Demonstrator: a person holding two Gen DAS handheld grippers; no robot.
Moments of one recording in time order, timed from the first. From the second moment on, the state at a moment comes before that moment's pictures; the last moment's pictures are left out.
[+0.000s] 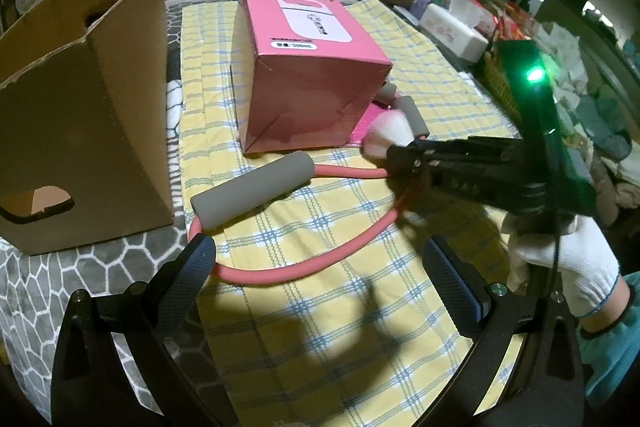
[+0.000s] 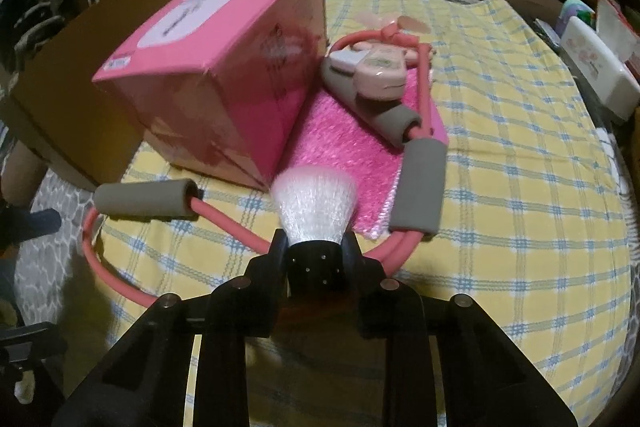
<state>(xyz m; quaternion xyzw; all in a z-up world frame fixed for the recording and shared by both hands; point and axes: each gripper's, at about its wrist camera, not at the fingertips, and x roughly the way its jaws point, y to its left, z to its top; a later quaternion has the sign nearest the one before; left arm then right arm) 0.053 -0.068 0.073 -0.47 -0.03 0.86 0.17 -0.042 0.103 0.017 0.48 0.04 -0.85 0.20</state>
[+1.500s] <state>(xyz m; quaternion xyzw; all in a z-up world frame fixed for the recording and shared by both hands) 0.039 0.031 0.020 -0.49 0.16 0.83 0.20 -0.040 0.206 0.049 0.43 -0.13 -0.88 0.17</state>
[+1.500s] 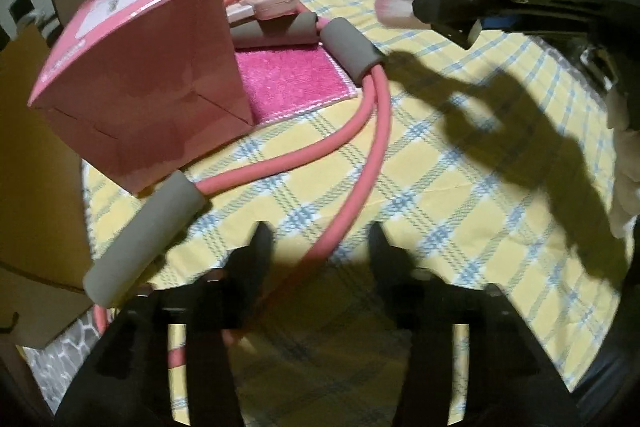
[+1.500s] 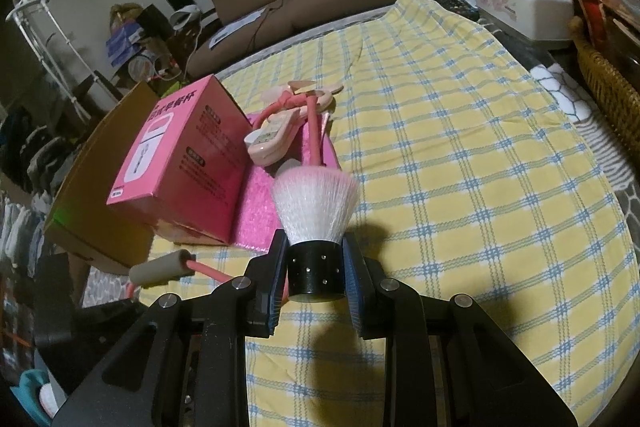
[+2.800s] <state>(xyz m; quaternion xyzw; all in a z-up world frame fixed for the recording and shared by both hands) 0.062 0.019 0.050 -0.49 0.04 0.82 0.30 -0.089 0.149 0.006 0.51 -0.06 -0.85 0.13</state>
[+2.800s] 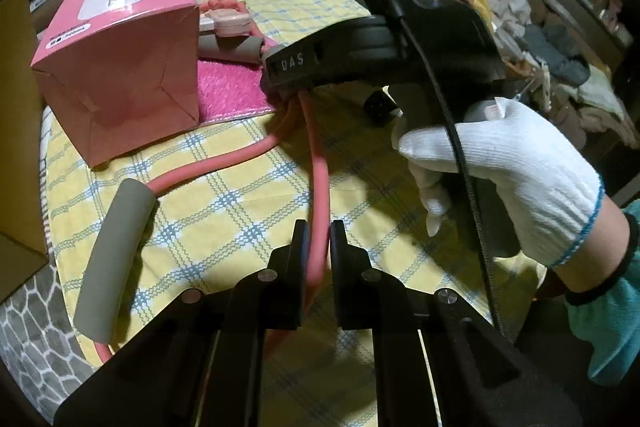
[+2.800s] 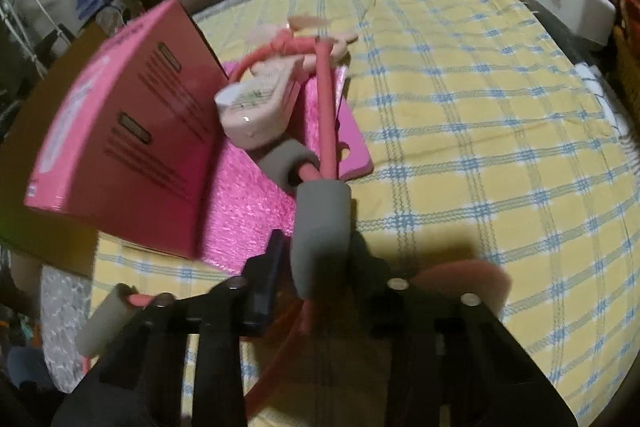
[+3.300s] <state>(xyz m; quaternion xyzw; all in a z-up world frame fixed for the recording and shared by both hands) 0.075 0.007 0.077 -0.47 0.01 0.83 0.31 -0.045 0.204 0.071 0.40 -0.27 -0.85 0.22</state>
